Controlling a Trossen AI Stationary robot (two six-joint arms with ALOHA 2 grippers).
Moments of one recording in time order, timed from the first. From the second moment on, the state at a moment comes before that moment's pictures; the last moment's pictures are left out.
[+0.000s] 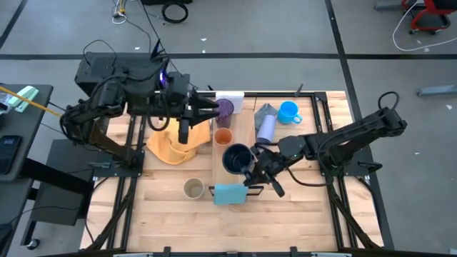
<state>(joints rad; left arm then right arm) -0.04 1.47 2.07 -0.74 -0.10 -0.17 0.26 1.31 0.95 0.09 -0.23 0.22</state>
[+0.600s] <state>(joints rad) -0.04 1.47 2.07 -0.76 -0.10 -0.17 0.14 1.31 0.79 0.30 -0.55 0.21</state>
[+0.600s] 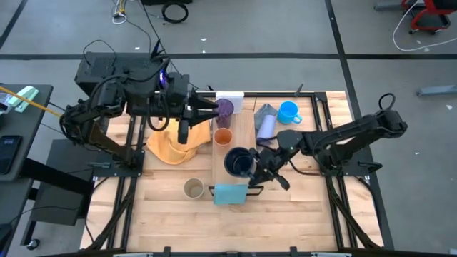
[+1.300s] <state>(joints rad) -0.04 1.47 2.07 -0.79 -0.10 -0.17 0.06 1.43 0.78 0.38 -0.72 0.18</state>
